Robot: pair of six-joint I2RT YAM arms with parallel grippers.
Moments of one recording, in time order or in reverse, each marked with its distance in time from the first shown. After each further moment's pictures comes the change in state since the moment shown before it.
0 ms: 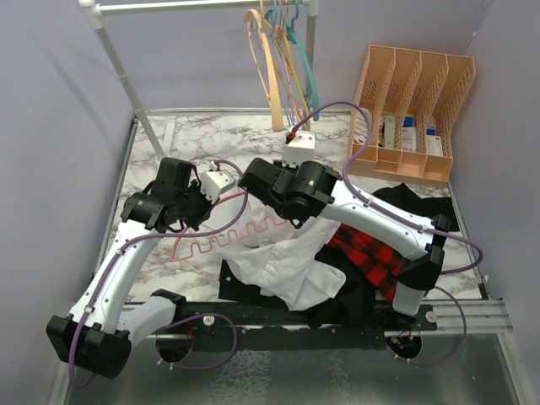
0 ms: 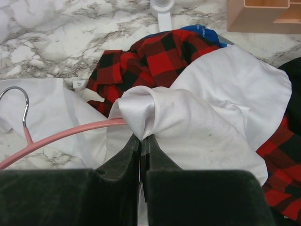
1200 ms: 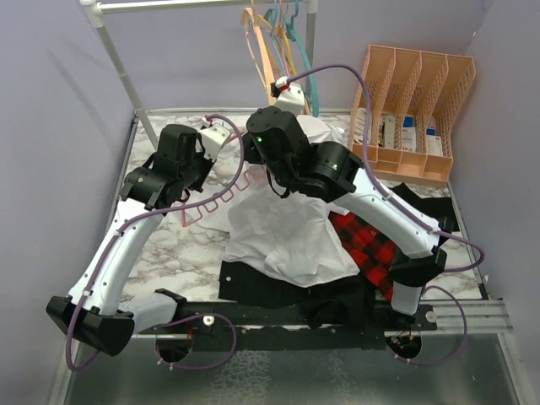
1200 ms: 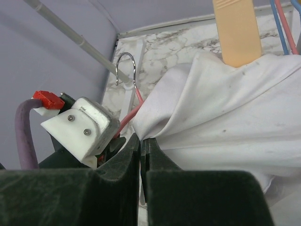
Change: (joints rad) left arm -0.074 0.144 0.298 0.086 -0.341 -0.192; right arm -0.017 0.058 0.334 0.477 -0.247 -0.359
